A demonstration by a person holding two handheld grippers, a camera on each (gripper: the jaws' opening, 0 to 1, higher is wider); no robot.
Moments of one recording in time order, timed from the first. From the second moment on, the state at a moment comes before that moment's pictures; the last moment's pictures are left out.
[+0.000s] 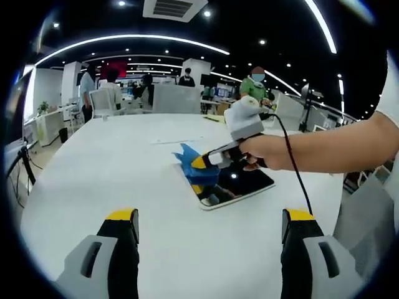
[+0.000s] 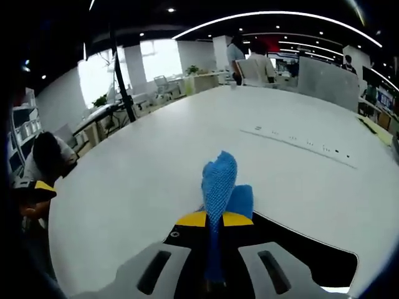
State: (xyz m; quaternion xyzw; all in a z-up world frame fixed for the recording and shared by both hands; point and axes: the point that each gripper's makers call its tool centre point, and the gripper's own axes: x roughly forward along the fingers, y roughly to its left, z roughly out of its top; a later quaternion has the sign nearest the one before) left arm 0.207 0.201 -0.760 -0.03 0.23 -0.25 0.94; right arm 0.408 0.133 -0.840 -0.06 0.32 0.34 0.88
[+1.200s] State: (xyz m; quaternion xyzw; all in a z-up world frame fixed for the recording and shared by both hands) left arm 0.206 0.200 -0.754 -0.02 0.22 -0.25 0.94; right arm 0.402 0.116 -0.842 -0.05 0.32 0.34 0.88
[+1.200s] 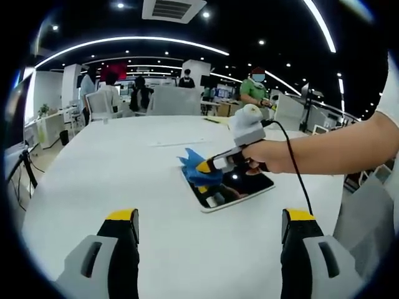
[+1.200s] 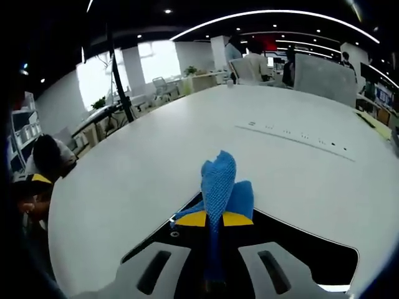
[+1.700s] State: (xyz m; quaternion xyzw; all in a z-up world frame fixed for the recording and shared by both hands) left arm 0.207 0.198 -0.752 -0.02 0.22 -0.26 0.94; right arm 0.402 0.106 -0.841 -0.05 0.31 0.33 0.89
